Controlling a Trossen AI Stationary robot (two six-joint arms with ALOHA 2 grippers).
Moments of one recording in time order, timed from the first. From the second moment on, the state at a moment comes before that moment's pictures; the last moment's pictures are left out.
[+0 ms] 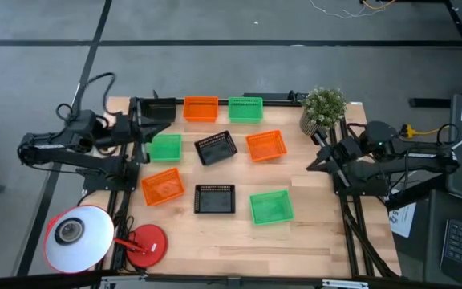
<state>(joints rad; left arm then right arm) 0.00 0.55 0.79 -0.01 -0.28 0.19 0.00 0.57 0.64 0.04 -0.42 0.05</state>
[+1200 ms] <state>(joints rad) 0.36 1.35 1.19 -1.11 -0.32 0.13 0.00 0.78 0.78 -0.12 -0.23 0.00</state>
